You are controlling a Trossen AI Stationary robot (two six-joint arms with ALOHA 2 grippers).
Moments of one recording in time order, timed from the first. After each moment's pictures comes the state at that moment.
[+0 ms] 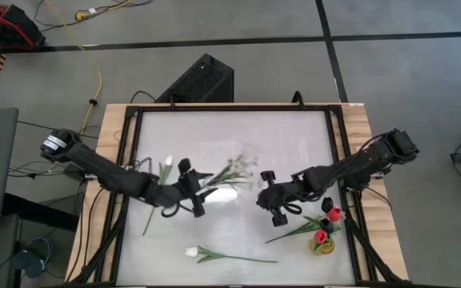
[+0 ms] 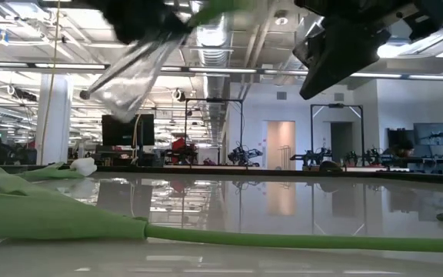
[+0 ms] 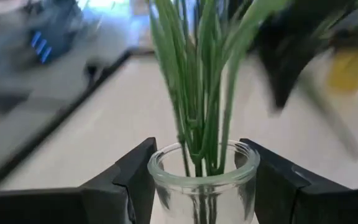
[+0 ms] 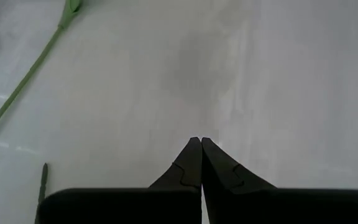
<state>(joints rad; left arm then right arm) -0.38 1.32 0.77 0.17 -0.73 -0.13 0.33 1.48 0.96 -0.36 0.15 0.02</state>
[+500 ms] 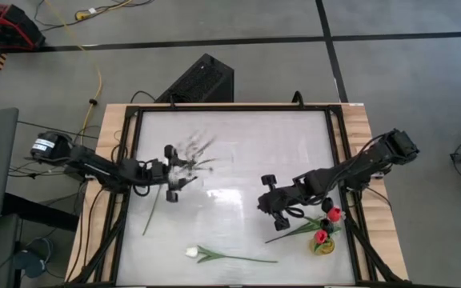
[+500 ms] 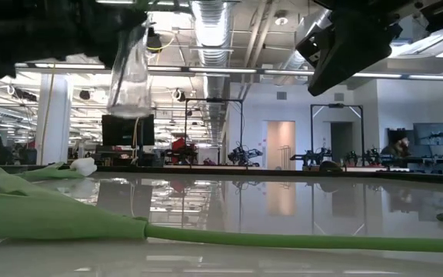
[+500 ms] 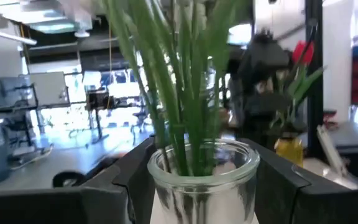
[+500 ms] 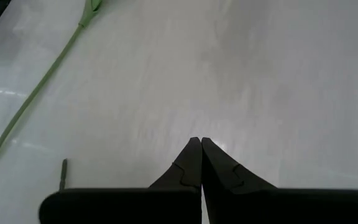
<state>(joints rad) -0.15 1.18 0.12 1.37 -0.24 0.16 0.36 1.48 0.96 -0.36 0.15 0.03</state>
